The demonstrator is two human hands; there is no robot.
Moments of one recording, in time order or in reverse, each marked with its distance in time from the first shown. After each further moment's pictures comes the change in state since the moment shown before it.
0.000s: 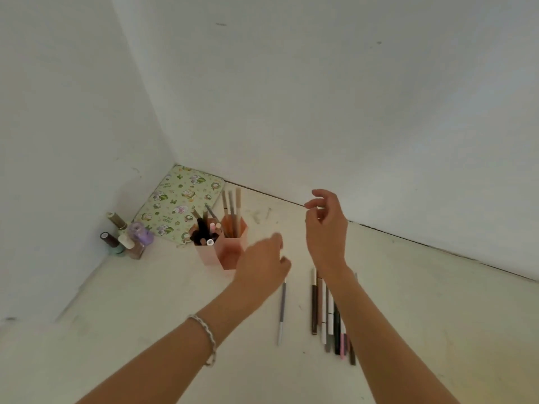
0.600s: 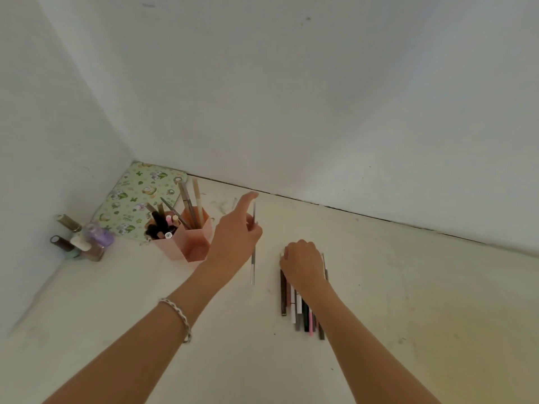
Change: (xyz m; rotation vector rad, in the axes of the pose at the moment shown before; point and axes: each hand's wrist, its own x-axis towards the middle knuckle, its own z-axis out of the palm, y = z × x) left_hand 0.015 0.023 -0.004 -0.407 0.133 0.084; right_hand -0.040 0.085 -0.039 -1.010 -0.487 0.091
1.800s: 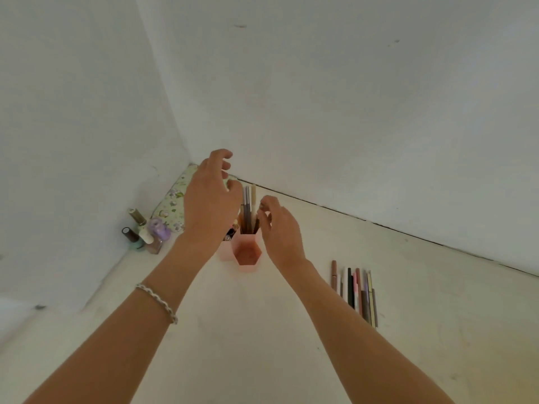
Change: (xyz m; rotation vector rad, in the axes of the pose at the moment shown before) left_hand 0.017 -0.009 -0.137 0.162 0.475 0.015; right_hand 0.024 -0.148 -0.021 0.583 0.335 -0.407
